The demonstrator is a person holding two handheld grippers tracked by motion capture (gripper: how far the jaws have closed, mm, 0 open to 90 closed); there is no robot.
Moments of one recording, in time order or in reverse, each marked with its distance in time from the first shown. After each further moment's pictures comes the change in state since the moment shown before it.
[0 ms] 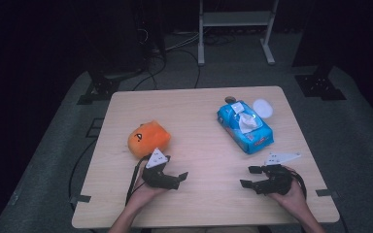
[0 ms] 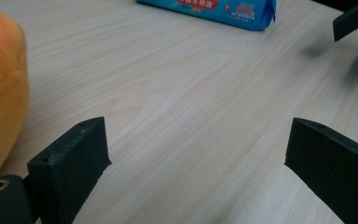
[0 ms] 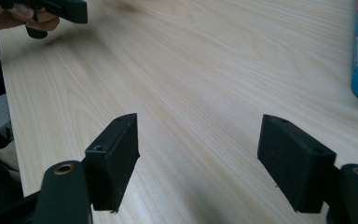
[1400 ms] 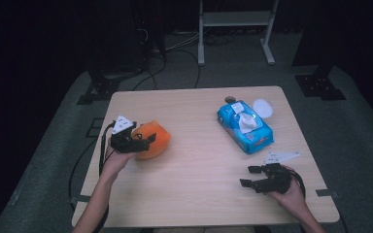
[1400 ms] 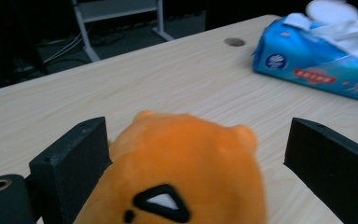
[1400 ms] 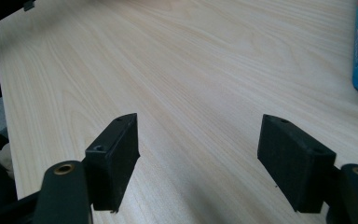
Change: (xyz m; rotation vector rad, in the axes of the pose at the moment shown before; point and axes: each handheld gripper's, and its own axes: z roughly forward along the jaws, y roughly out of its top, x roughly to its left) left arm 0.105 0.052 -0.046 -0.094 0.246 -0.017; right arm -0.006 -0.001 0.004 0.009 0.004 0.024
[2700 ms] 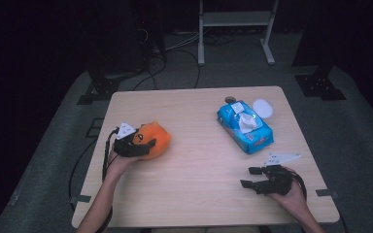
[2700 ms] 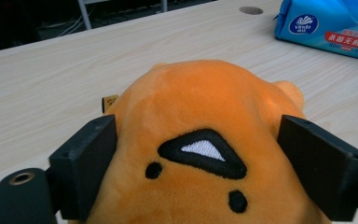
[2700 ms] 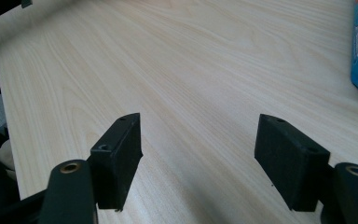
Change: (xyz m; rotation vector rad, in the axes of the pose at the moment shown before) left arm 0.010 -0.035 0.022 0.042 0.003 0.005; right arm 0.004 -0.002 -0.003 0.000 -0.015 -0.006
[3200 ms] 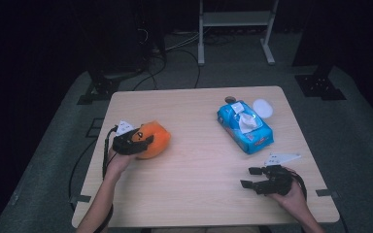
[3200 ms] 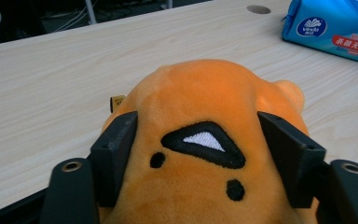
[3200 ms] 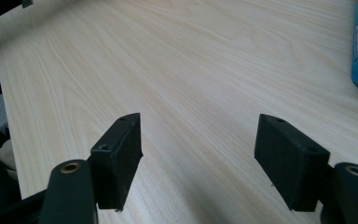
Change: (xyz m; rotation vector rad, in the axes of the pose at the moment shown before) left arm 0.003 0.007 -0.002 0.021 0.020 -0.033; right arm 0.000 0.000 0.000 0.001 0.005 0.003
